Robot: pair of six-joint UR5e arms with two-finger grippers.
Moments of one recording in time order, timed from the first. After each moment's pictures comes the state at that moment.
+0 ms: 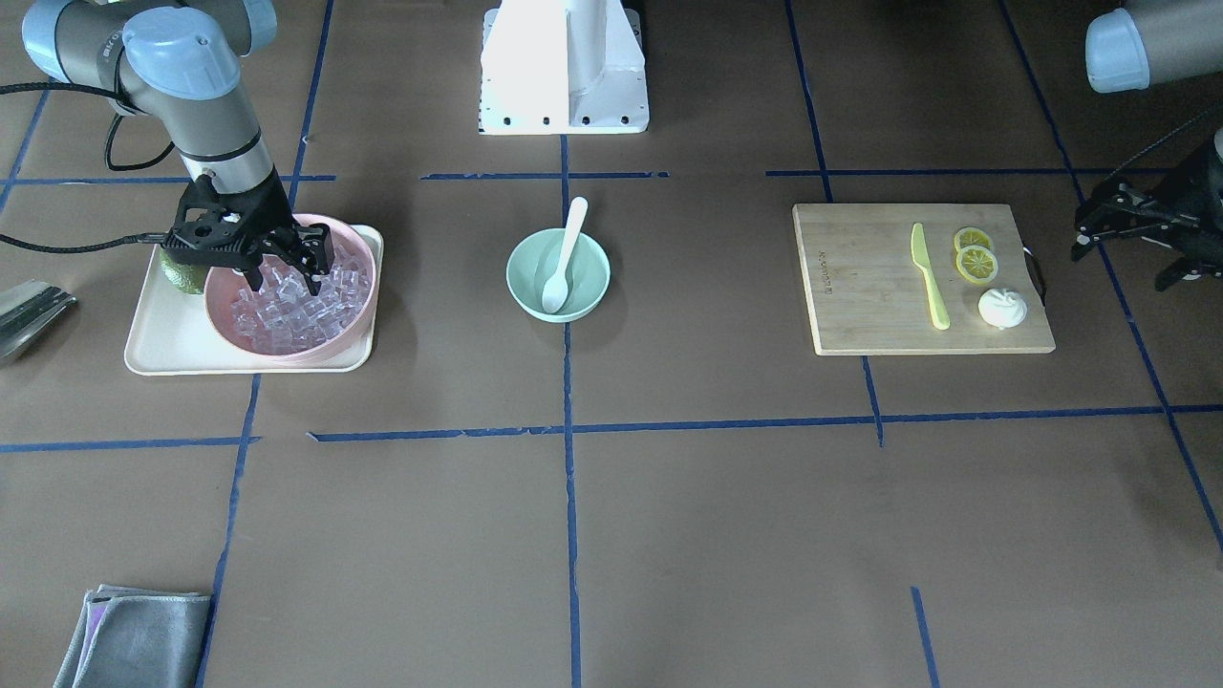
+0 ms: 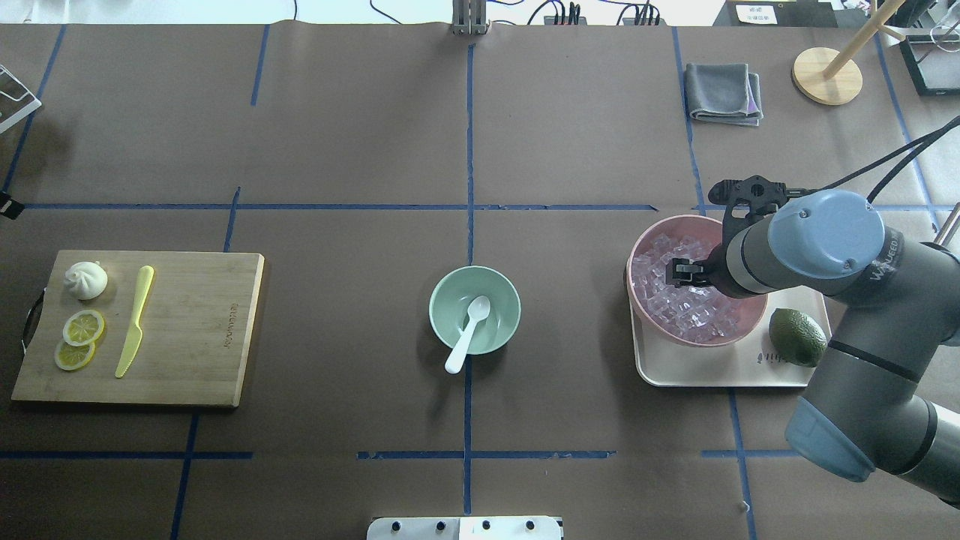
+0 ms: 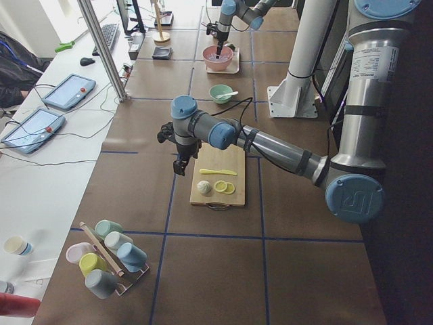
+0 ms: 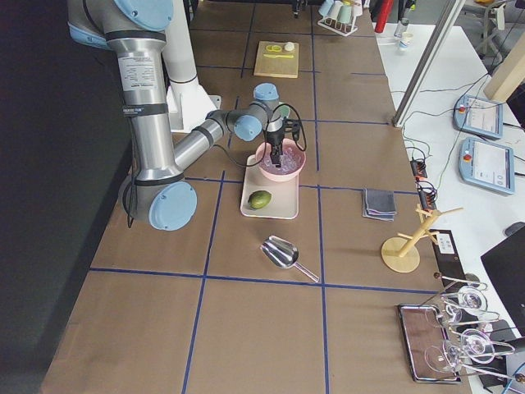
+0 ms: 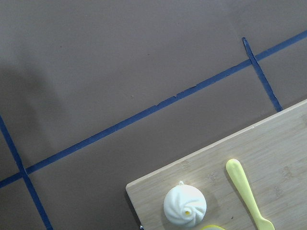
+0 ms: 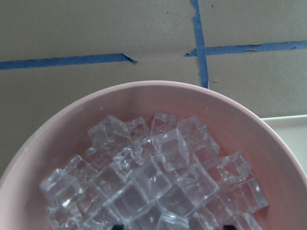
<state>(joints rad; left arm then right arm) -1.23 -1.62 -1.88 -1.63 -2.28 -0.06 0.63 -1.42 1.98 -1.43 1.78 1.20</state>
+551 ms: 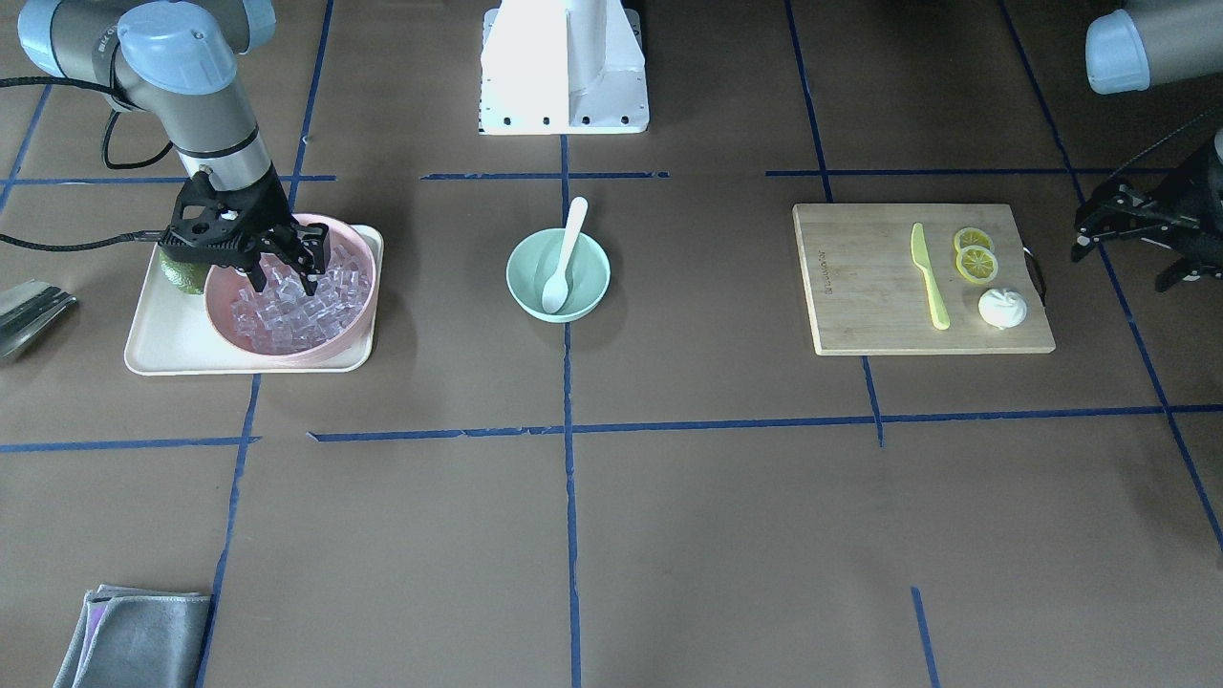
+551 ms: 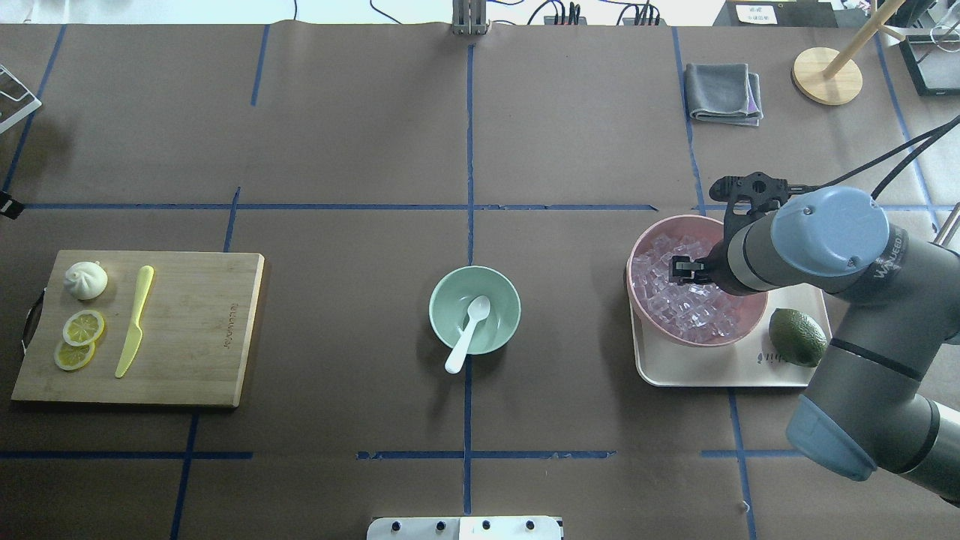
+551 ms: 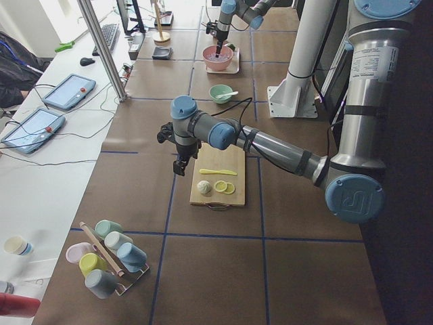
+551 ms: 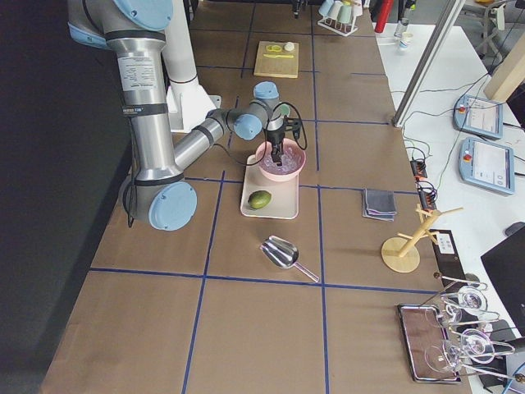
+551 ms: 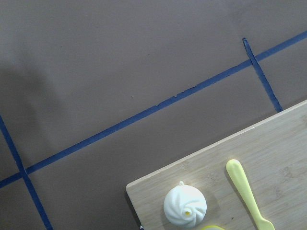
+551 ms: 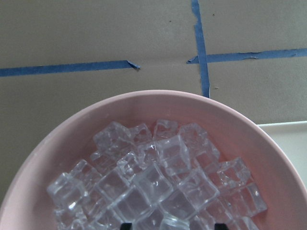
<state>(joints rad) -1.23 -1.62 -1.87 -1.63 -2.28 -0.06 0.63 -1.42 1.99 -1.43 1.78 1.19</state>
